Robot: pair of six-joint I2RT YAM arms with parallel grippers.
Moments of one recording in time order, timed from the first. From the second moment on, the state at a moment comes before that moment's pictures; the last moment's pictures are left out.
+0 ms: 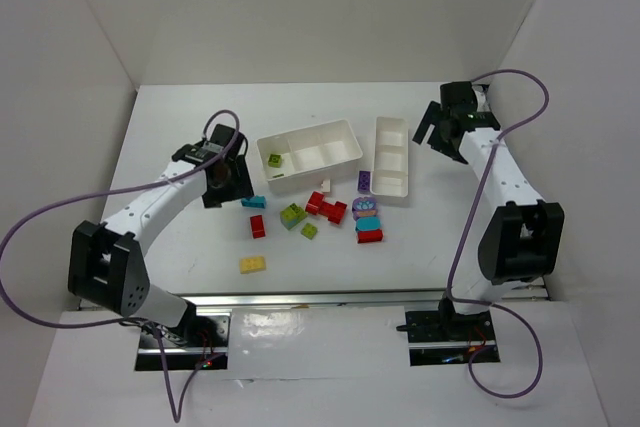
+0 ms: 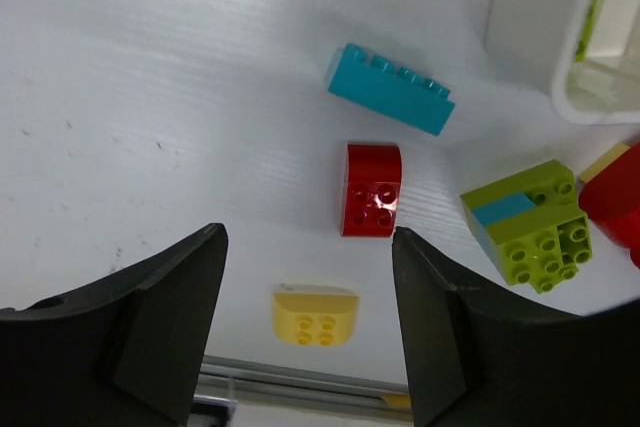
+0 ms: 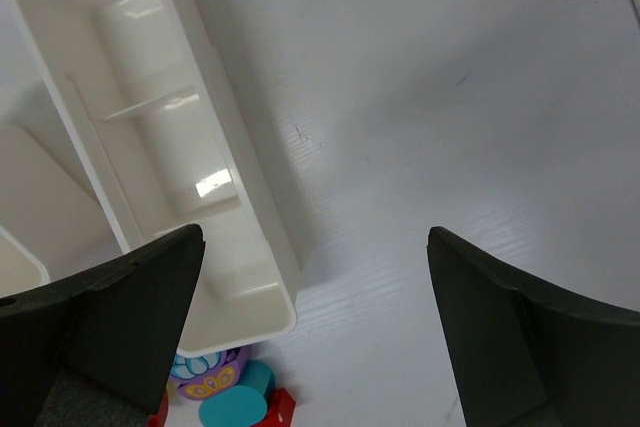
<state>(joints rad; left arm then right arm) -0.35 1.45 1.17 -0.87 -0.23 -0.59 0.04 1.58 1.38 -0.72 0.25 0.49</state>
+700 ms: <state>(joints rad) -0.23 1.69 1.16 -0.74 -0.04 -1.14 0.09 1.60 1.41 -0.72 0.28 0.47</state>
